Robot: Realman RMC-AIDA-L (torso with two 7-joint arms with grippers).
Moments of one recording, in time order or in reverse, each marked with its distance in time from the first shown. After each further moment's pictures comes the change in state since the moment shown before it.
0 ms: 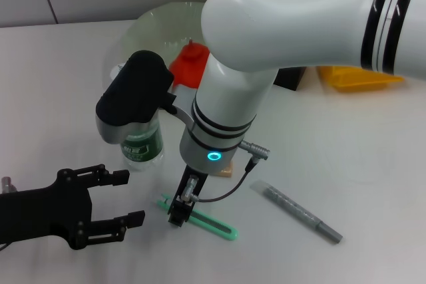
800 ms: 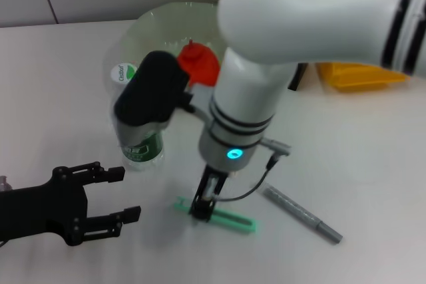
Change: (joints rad) left arm 0.003 0.001 -0.019 -0.001 -0.001 -0.002 -0.007; right arm -0.093 -0.009 0.111 -0.126 -0.143 -0.147 -0.008
